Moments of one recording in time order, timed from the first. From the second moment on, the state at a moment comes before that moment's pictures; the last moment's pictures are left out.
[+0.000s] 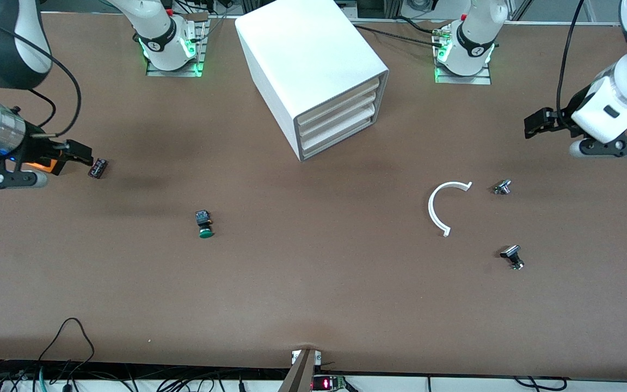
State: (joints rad) left arm 0.06 0.02 -0.13 -1.70 0.01 1.55 -0.10; right arm 0.13 0.14 -0.13 -1.73 -0.01 1.76 -0.04
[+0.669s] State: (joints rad) left arm 0.05 0.14 -0.13 -1.65 -0.03 1.50 -0.10; right arm 0.24 0.36 -0.13 -1.72 -0.01 1.96 -0.04
